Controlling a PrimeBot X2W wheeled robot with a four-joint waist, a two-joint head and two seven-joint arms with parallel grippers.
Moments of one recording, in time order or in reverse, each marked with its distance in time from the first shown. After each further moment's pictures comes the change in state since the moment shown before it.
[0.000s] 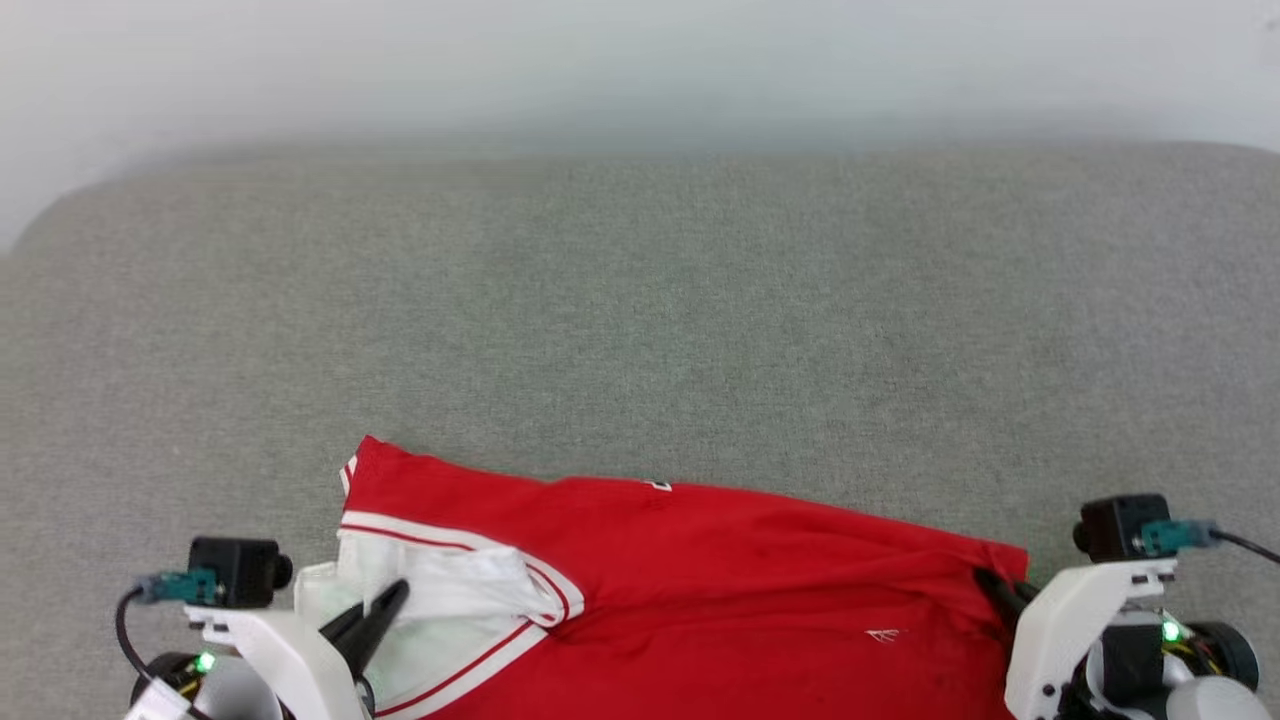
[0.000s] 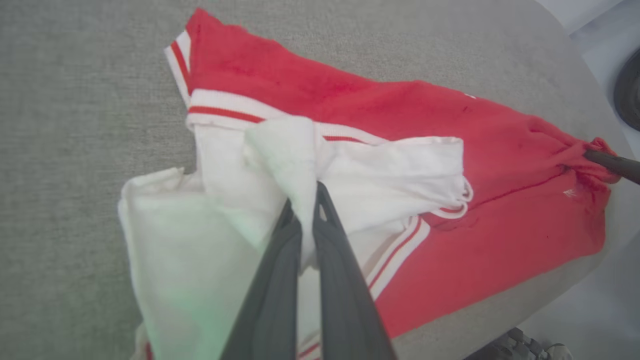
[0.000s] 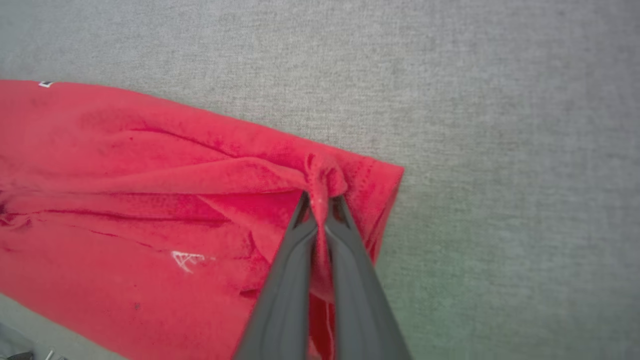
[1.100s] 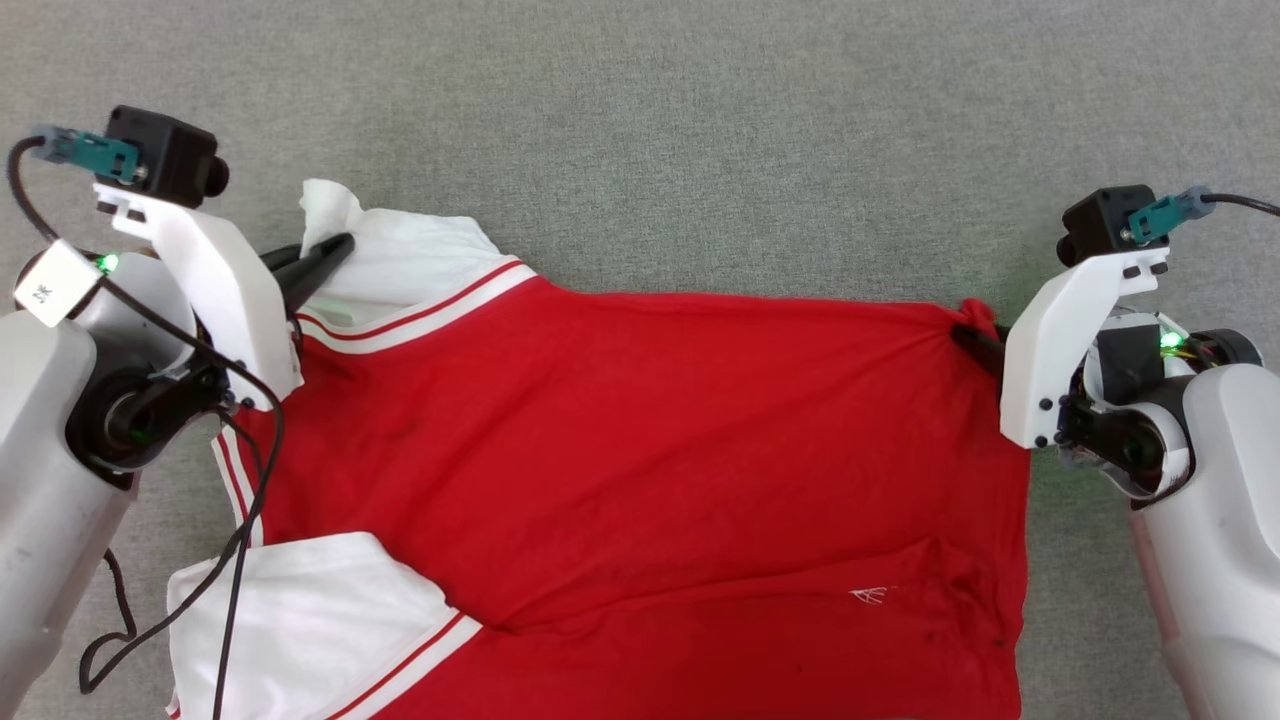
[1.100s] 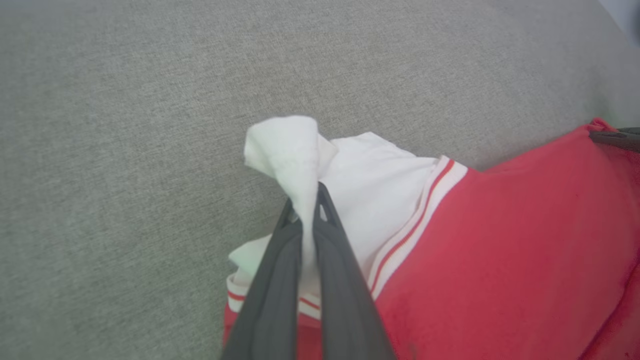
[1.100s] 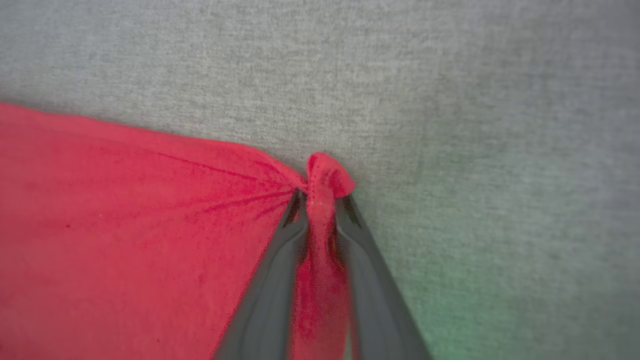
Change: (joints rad) left arm -0.645 -0.012 -0.007 0.234 0.067 -0.170 0.353; right arm -0.526 -0.054 0.118 0.281 0.063 -0.001 0.249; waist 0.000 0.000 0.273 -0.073
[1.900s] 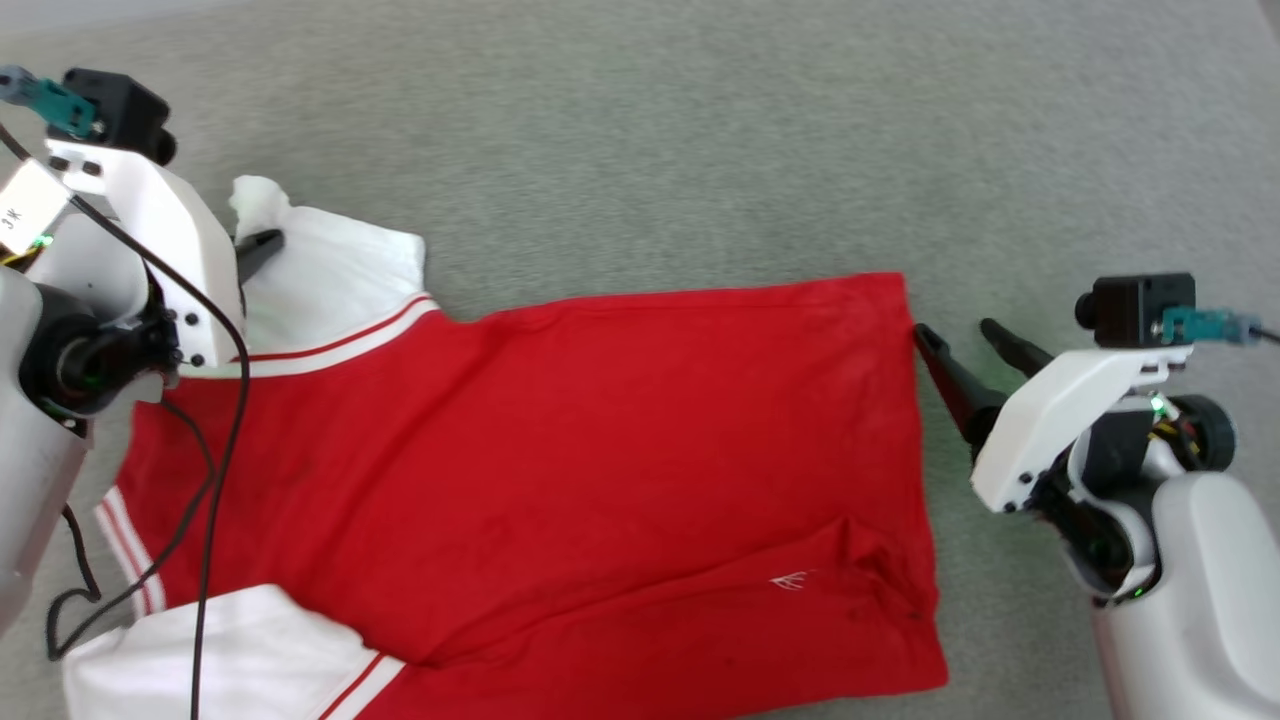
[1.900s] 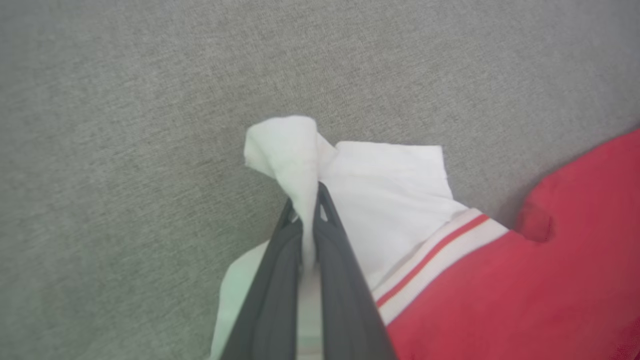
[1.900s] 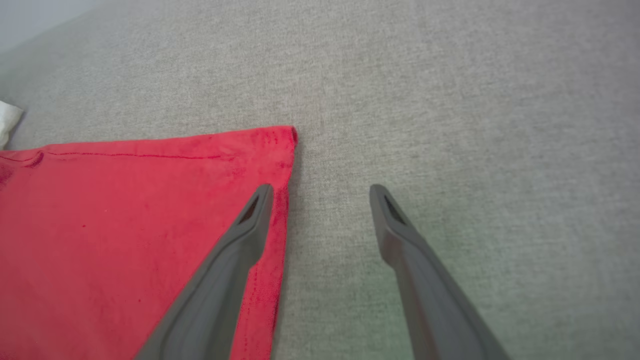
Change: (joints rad) left arm -0.098 -0.002 0.000 0.166 0.034 0.012 0.147; right arm 0.223 0.130 -0.120 -0.277 -0.047 0.000 -0.336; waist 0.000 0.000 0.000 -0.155
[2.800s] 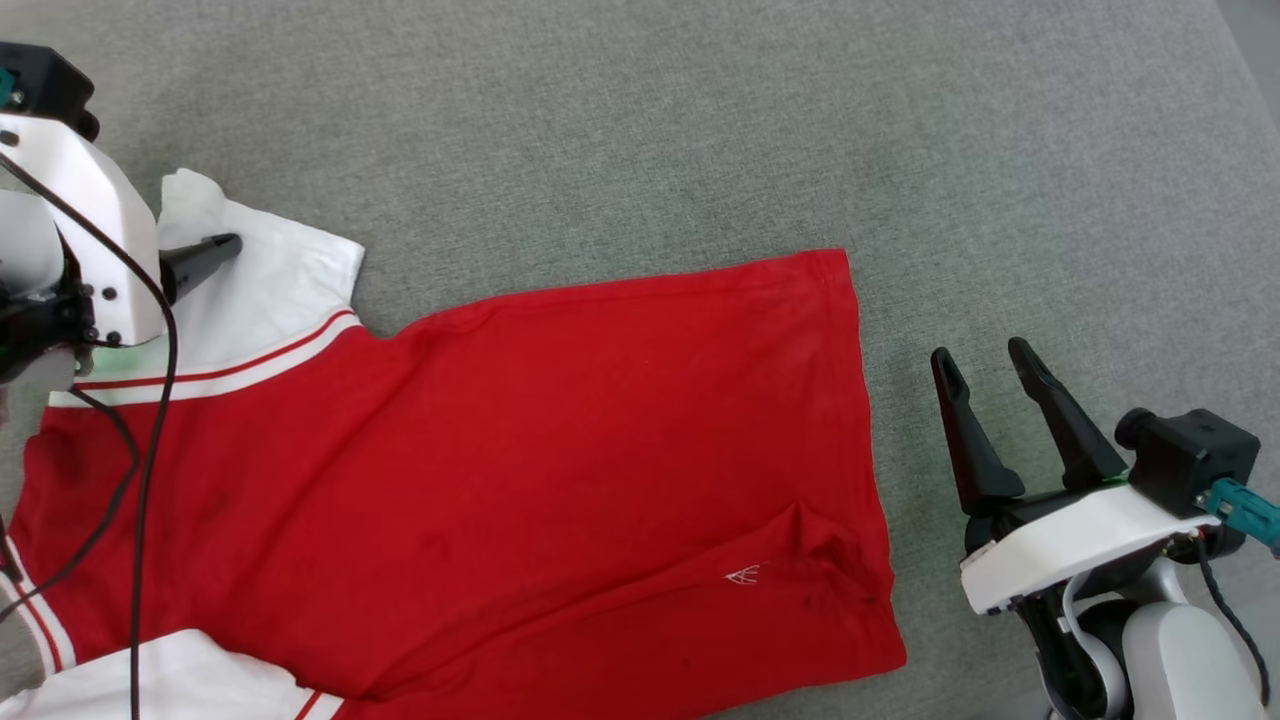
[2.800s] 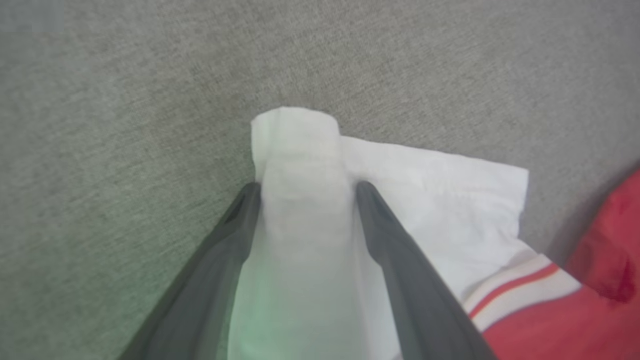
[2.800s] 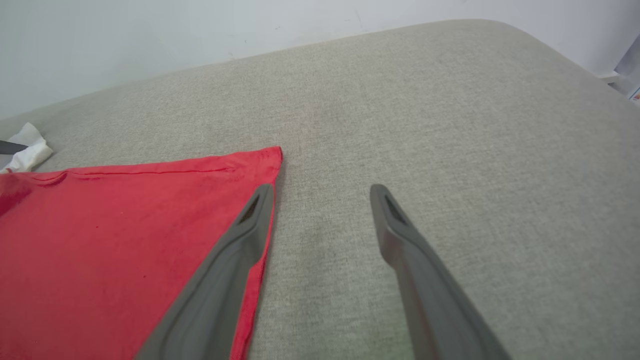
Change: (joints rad) left arm -0.043 0.055 0.002 0.049 0.002 -0.003 0.165; right arm 0.236 0.028 0.032 -0.210 -0.096 0.000 -0.403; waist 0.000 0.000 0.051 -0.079
